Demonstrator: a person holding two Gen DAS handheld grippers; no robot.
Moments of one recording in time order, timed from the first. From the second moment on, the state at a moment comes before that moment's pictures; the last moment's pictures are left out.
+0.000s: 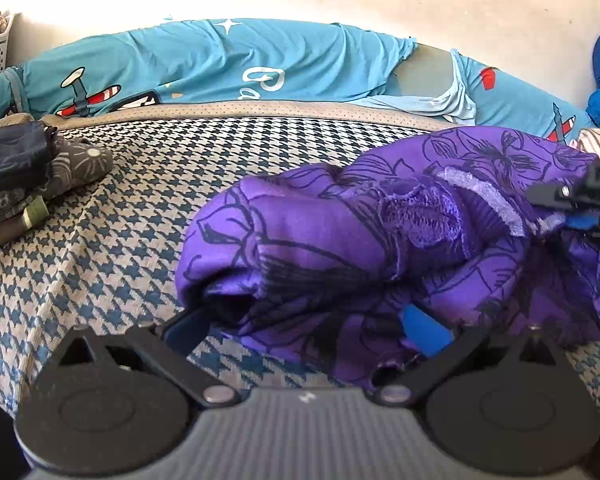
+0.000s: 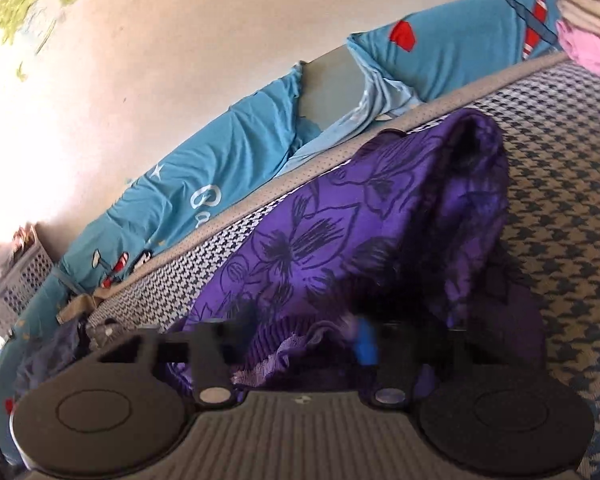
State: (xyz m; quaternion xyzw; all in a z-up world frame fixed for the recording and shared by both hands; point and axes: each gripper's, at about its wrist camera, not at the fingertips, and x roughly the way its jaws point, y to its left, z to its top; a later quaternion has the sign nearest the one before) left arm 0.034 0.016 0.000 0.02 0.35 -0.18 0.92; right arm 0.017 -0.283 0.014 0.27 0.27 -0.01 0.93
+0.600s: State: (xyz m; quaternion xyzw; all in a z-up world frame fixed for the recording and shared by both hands) left arm 0.038 0.020 -0.005 0.01 0.37 -0.16 0.92; right arm 0.002 -0.281 0.027 0.25 0.24 -0.01 0.94
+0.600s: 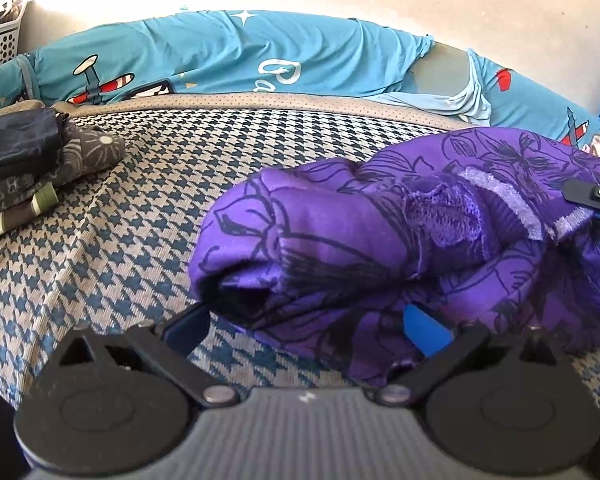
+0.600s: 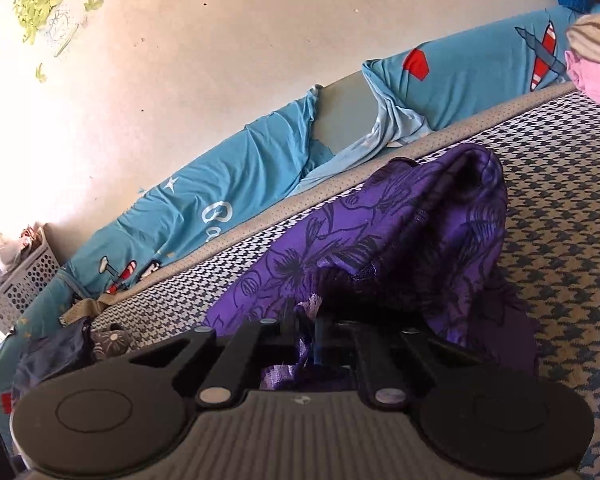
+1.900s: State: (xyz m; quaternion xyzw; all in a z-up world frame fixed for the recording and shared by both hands) left arm 0.051 0.013 0.003 0.04 0.35 -0.14 0.92; right arm 0.008 -0.276 0.020 0.23 0.27 -0.04 0.93
